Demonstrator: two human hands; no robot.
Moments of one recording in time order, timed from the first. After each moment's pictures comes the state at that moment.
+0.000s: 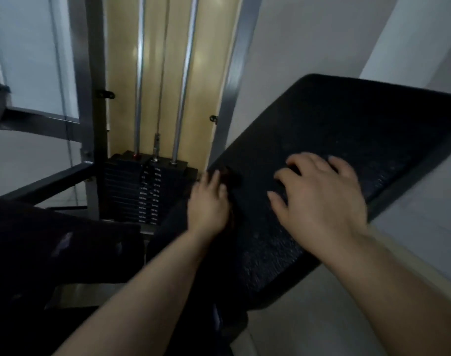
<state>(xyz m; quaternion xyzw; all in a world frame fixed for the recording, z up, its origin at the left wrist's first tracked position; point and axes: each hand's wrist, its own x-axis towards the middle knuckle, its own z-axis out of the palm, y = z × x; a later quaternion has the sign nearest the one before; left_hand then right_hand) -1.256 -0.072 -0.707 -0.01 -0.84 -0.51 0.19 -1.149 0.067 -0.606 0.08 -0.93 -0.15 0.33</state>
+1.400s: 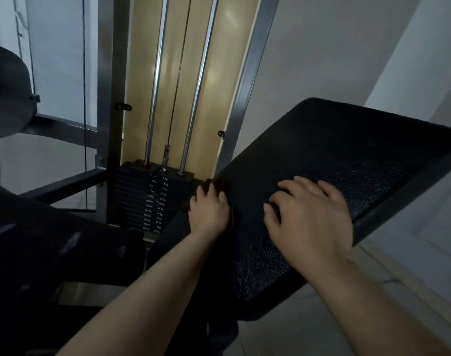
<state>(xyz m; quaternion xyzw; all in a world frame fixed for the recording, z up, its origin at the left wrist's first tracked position) -1.269 -0.067 -0.704 0.08 -0.86 -0.49 0.14 -1.148 0.067 -0.613 0.10 -0.92 -0.12 0.37</state>
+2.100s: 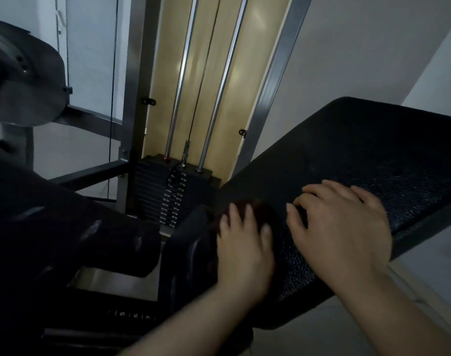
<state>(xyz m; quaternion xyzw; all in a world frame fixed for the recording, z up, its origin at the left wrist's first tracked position) -1.168 -0.038 -0.701 0.02 -0.87 -0.47 0.14 -1.148 0.064 -0.613 0.11 -0.90 -0.13 0.40</state>
